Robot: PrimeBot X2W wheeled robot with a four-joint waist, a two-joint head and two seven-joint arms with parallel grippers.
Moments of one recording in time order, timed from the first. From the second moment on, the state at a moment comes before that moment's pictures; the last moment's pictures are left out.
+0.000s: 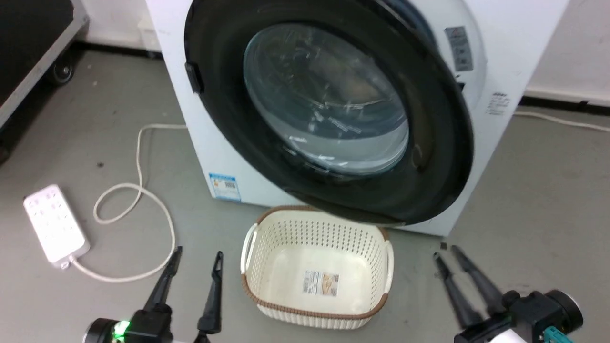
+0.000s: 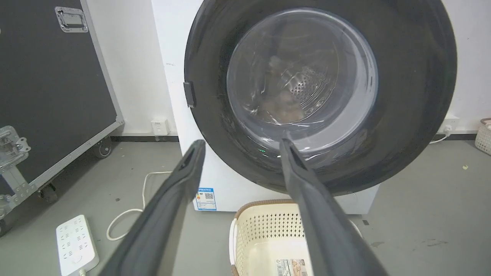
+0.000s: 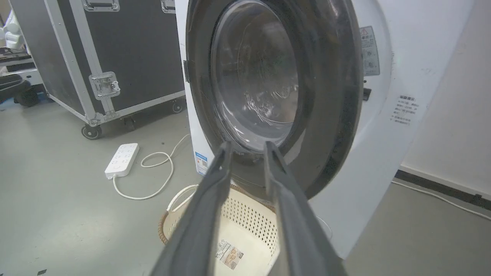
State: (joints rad) left arm 0.11 0.08 -0.06 -0.05 -0.04 -0.07 -0.26; right arm 0.05 -0.17 0.17 0.02 0.11 0.13 -0.26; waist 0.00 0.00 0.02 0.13
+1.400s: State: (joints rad) left arm -0.08 0.05 -0.20 -0.03 -0.06 0.02 -0.26; right arm -0.80 -0.50 0.24 0.61 0.52 0.13 -0.20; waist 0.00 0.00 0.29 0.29
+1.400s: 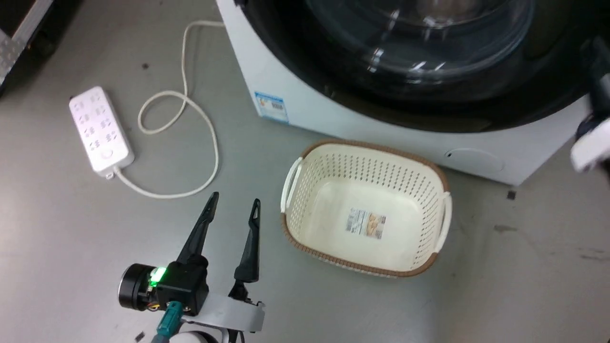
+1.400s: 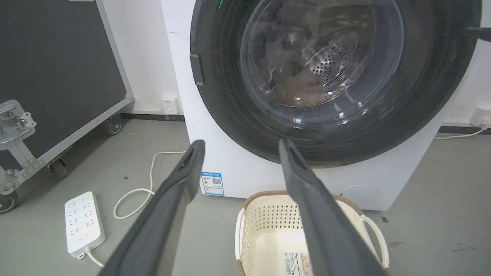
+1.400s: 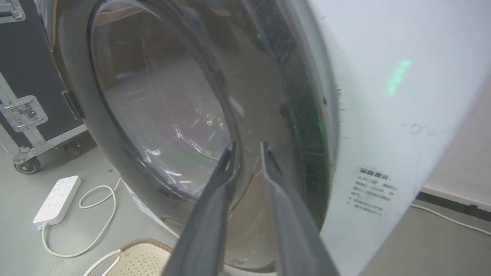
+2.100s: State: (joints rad) left arm 0.02 0.07 -0.12 0.04 -0.08 -0.02 -0.26; right arm -0.04 -0.15 -0.03 0.07 0.16 0.13 -0.26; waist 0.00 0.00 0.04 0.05
